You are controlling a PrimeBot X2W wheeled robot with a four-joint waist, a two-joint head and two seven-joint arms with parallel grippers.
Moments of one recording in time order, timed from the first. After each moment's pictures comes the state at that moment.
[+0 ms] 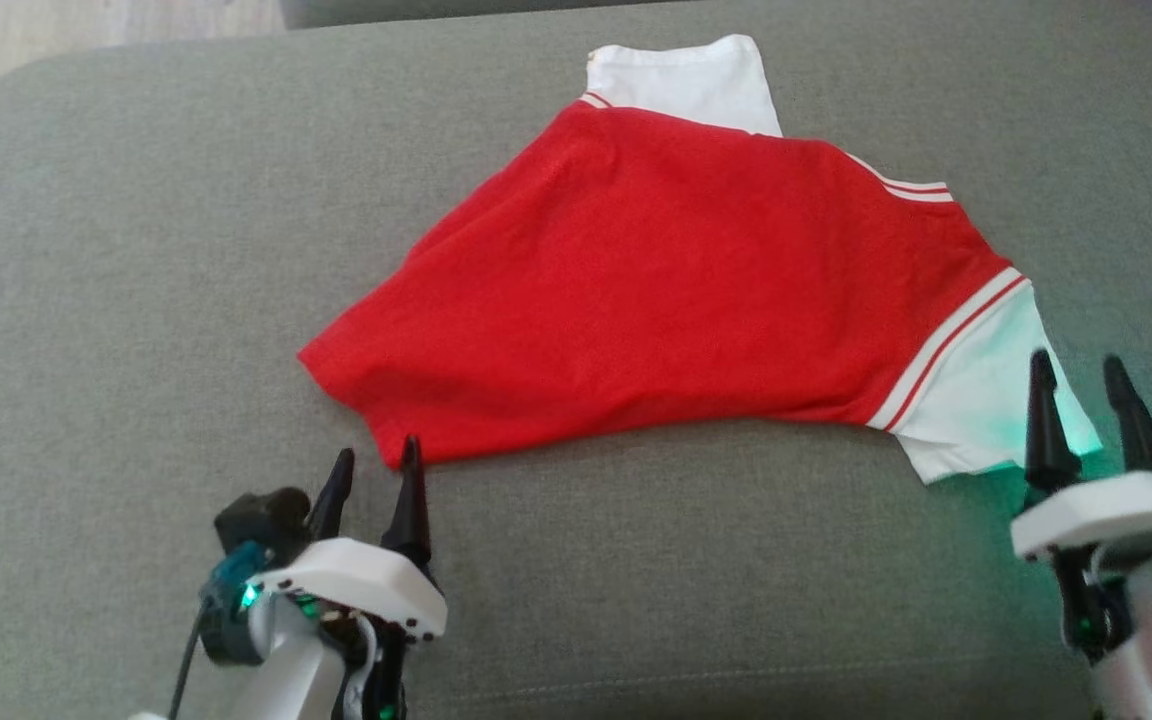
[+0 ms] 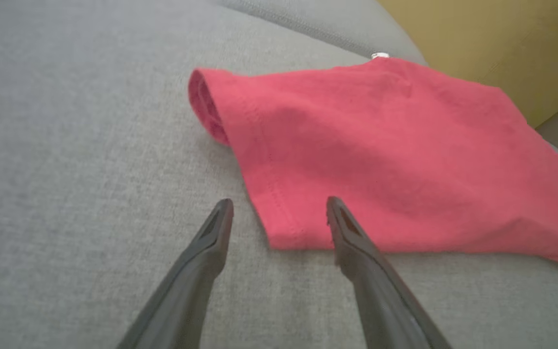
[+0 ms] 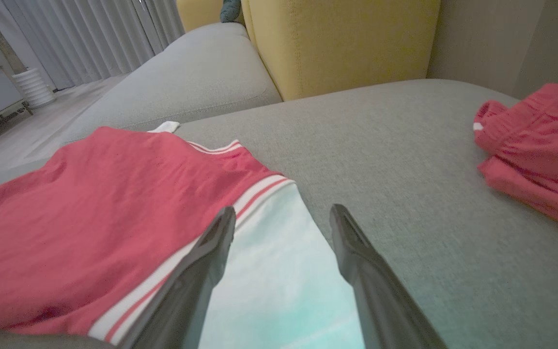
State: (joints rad) left arm -0.15 0.04 -0.35 0.45 -0.49 0.10 -0.26; right arm -0.24 -0.21 -0.02 0.58 0.34 0.12 -0.26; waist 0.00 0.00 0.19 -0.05
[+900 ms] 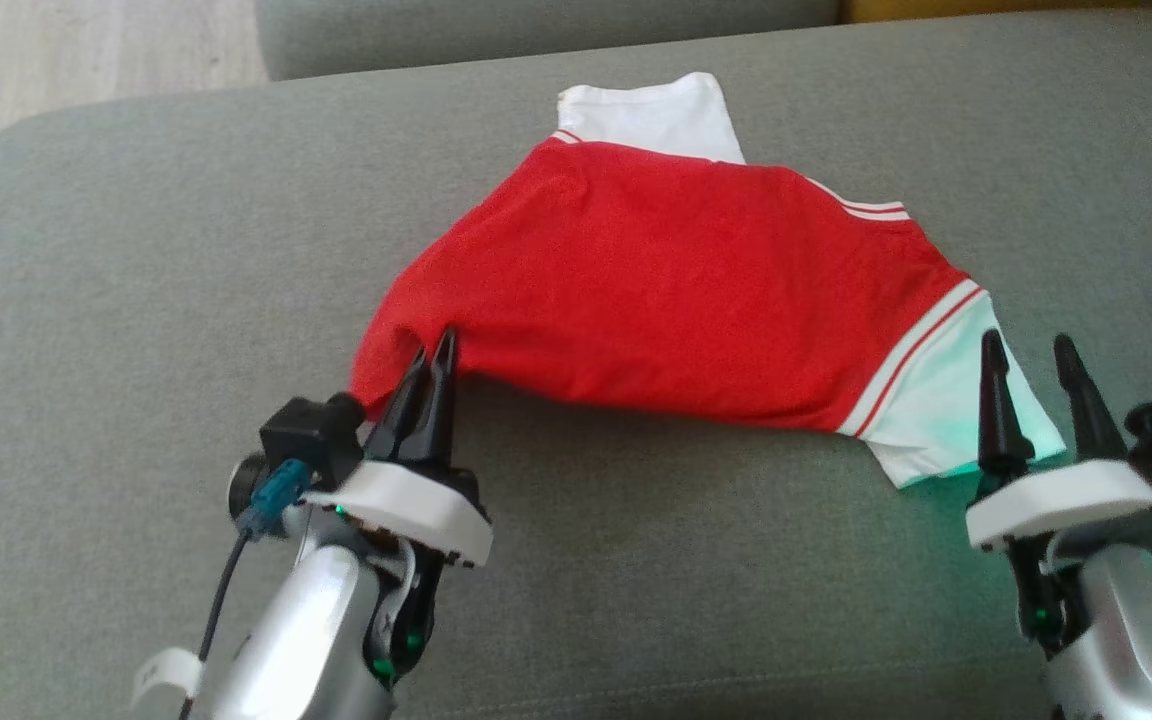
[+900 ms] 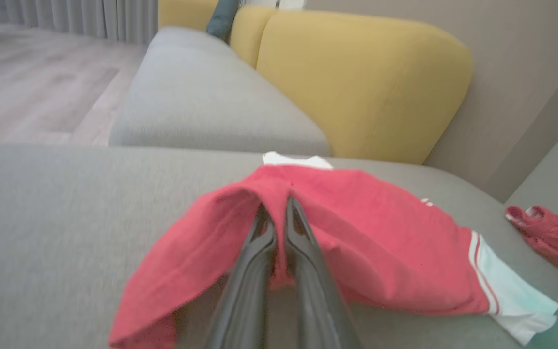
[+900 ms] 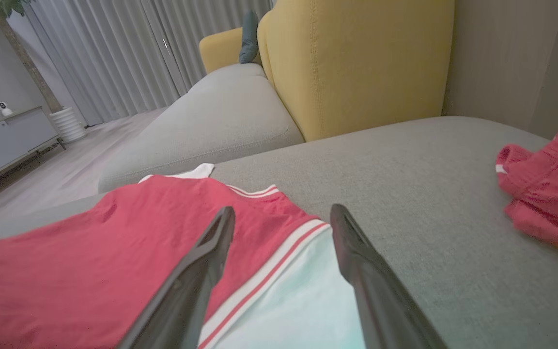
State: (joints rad) left arm -0.26 0.04 -0.41 0.38 -0.37 0.03 -0.26; right arm -0.26 -0.16 0.03 0.53 0.34 0.12 -0.26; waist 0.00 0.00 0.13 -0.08
